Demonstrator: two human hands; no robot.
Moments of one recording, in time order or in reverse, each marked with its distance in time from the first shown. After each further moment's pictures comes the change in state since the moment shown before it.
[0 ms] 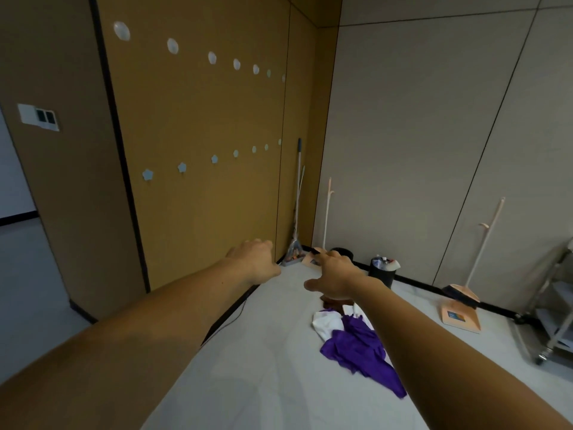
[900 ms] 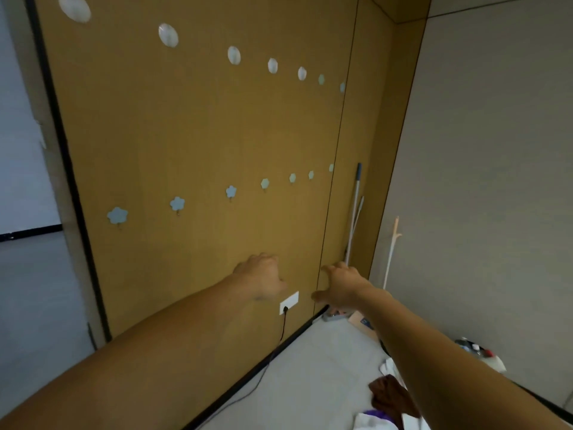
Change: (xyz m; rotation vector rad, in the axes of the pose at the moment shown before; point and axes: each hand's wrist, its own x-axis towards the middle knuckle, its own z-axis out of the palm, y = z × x) left_hand 0.427 -0.079 0.001 -0.030 0.067 -0.234; right_hand 0.466 0.053 -0.055 -0.059 -0.067 -0.208
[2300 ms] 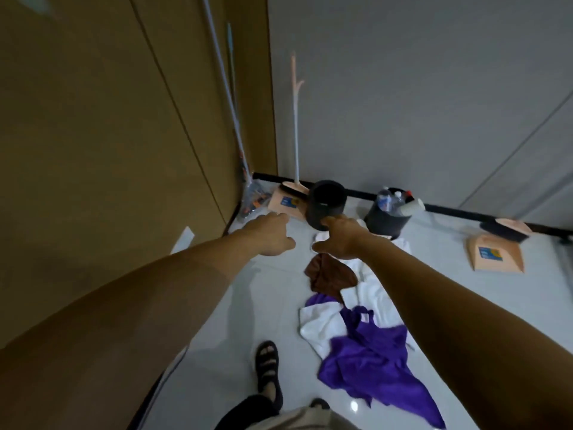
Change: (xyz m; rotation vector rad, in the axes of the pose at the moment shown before) left_hand 0.520 0.232 0.302 0.021 -0.582 0.409; right_hand 0.343 0.416 0.123 0.280 -0.255 0.518
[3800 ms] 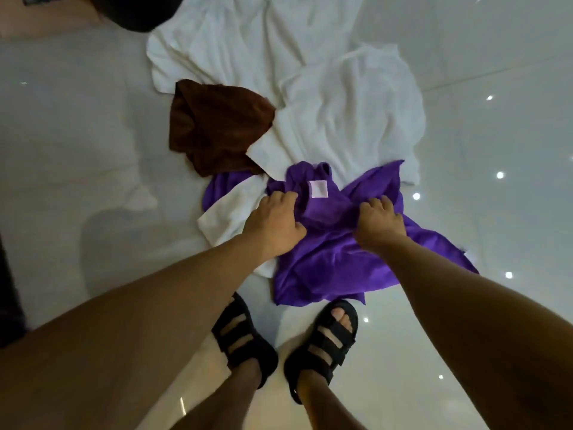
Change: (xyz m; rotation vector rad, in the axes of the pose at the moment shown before) left_hand 0.348 0.096 0.625 0.067 -0.359 0.292; right_hand 0.204 0.475 0.567 0.127 -0.300 0.645
